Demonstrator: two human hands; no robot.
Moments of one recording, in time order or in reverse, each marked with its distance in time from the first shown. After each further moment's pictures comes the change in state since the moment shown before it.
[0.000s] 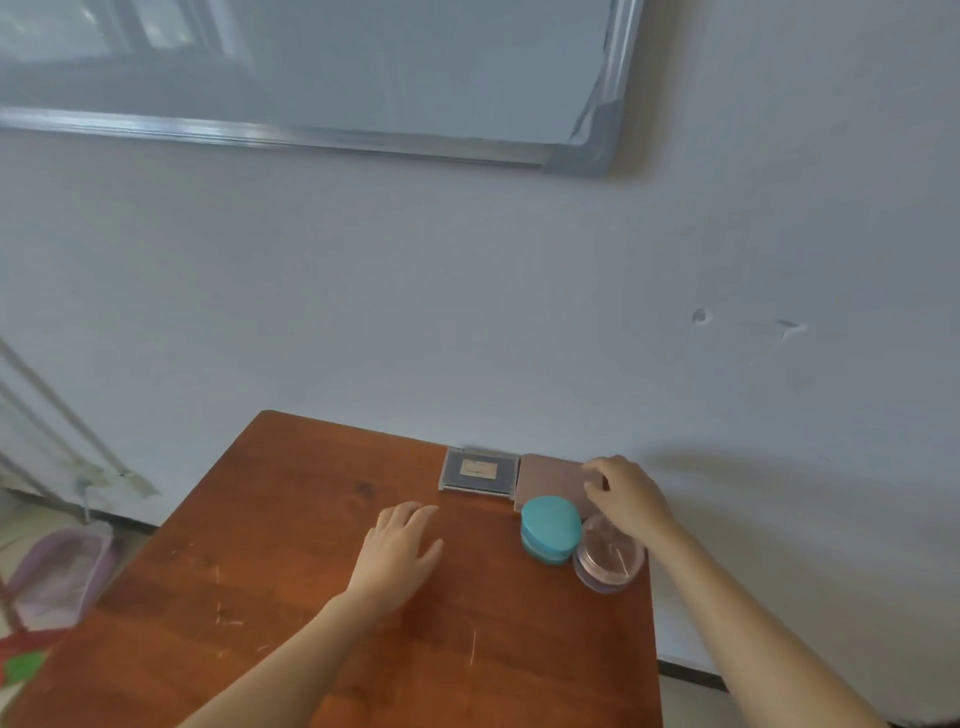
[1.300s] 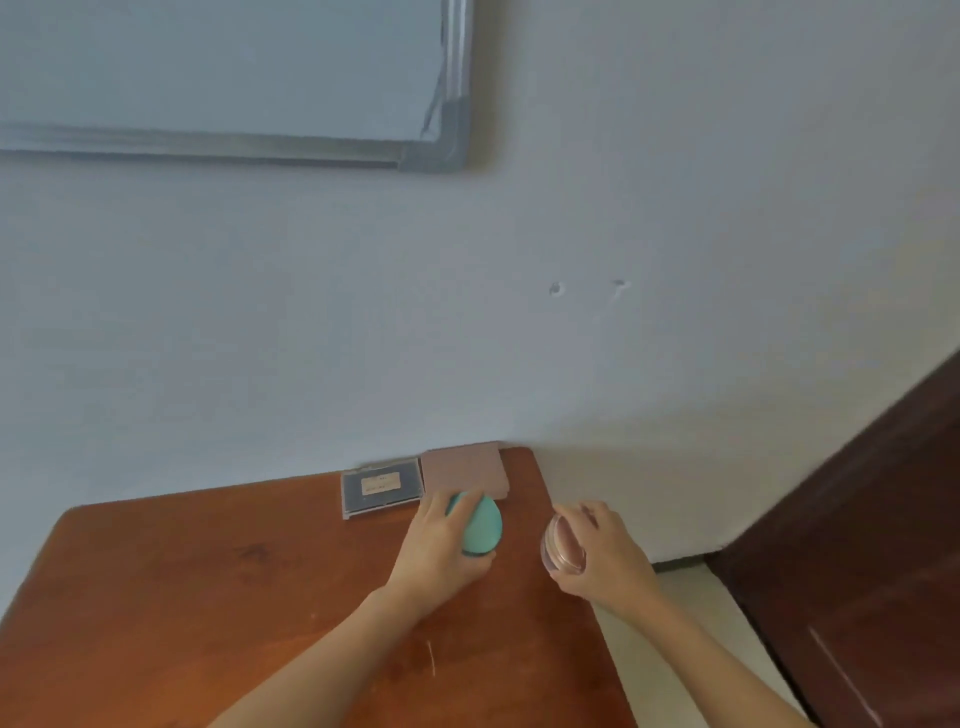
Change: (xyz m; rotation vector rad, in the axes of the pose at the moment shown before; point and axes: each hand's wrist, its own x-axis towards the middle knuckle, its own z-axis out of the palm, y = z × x) left_hand 0.025 0.078 0.027 -0.185 -0.096 0.577; right_hand -0.129 0.004 0.018 -0.045 0.052 0.272
